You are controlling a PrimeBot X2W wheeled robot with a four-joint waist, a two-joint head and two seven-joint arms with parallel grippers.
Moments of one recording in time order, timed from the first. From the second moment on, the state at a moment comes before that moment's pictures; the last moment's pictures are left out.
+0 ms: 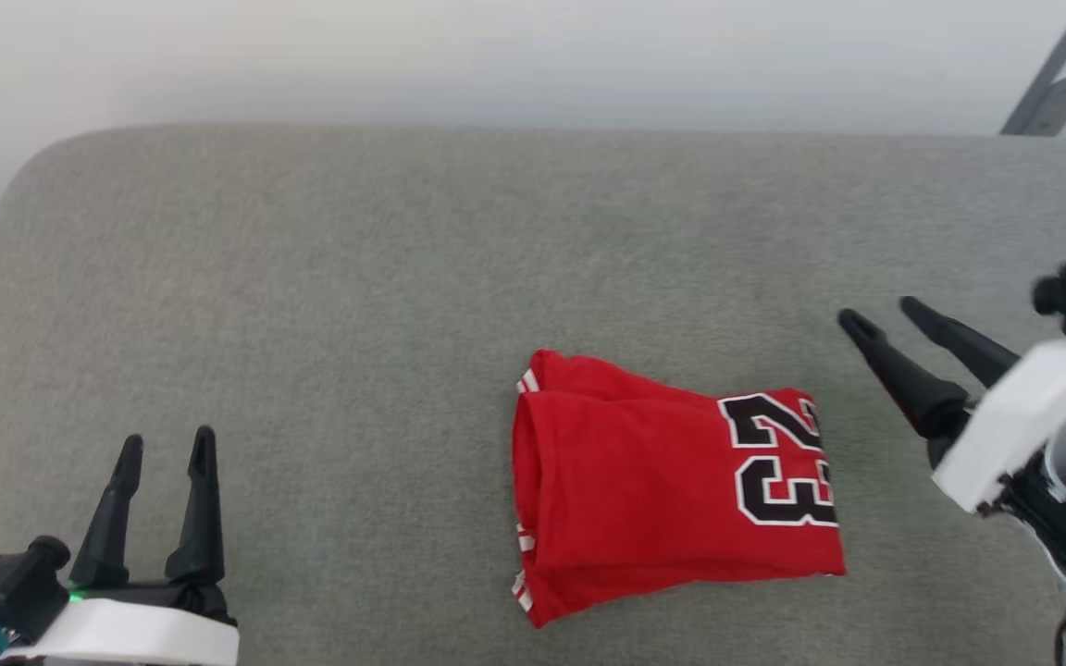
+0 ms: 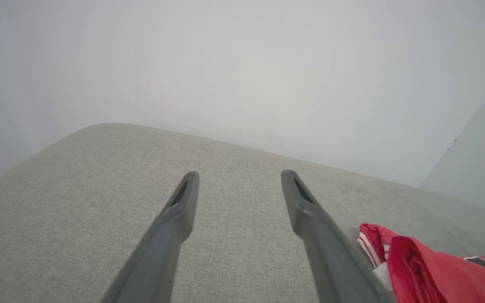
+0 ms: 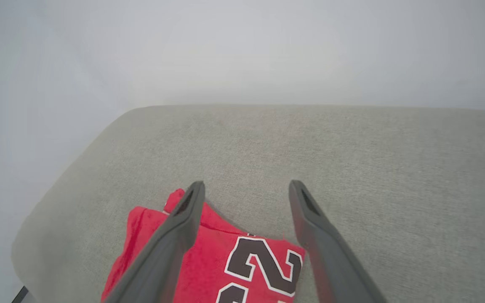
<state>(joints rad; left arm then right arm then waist) 0.03 0.24 0.00 0.06 -0.51 -0.13 -0.26 -0.27 -0.33 0.06 -0.10 0.73 0.13 0.59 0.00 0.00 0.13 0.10</state>
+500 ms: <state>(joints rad) 0.13 0.25 0.04 0.07 -0.46 -0.13 -0.26 -0.07 -0.37 0.08 0.07 0.62 0.13 0.04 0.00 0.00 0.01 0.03</state>
